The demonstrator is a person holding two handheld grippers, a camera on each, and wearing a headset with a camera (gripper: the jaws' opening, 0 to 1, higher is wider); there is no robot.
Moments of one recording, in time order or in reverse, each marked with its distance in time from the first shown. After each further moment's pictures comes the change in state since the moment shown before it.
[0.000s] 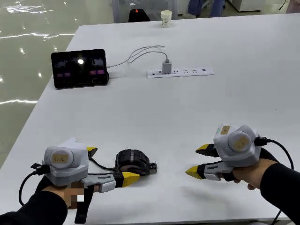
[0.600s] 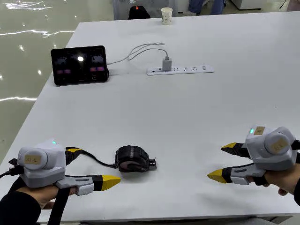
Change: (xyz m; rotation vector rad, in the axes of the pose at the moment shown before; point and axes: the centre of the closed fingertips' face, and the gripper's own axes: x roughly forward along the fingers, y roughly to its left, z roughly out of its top) left arm -0.036 0.015 -0.015 0.014 0.035 -0.016; right arm -0.048 -0.013 -0.039 0.086 -0.014 -0.049
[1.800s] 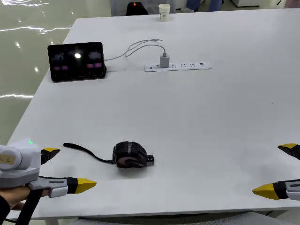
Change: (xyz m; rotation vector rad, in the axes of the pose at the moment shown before) left arm -0.030 0.029 -0.024 0.062 0.084 0.034; right arm -0.080 -0.035 -0.067 0.093 0.013 -0.113
